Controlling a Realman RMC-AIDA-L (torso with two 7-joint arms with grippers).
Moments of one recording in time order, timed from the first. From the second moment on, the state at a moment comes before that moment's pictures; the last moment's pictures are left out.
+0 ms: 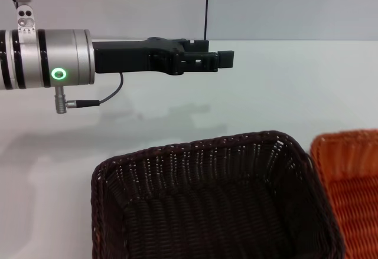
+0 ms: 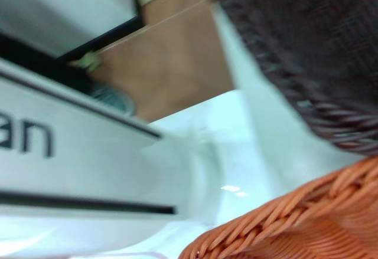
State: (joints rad) left arm -0.61 -2.06 -2.08 -0.95 1.69 -1.41 1.13; right arm 0.53 2.07 -1.08 -1.24 -2.66 -2.19 1.76
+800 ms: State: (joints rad) left arm -0.62 -2.06 -2.18 -0.93 1.56 -1.35 1.25; right arm 0.67 1.89 -0.73 -1.23 -2.49 -2.09 1.78
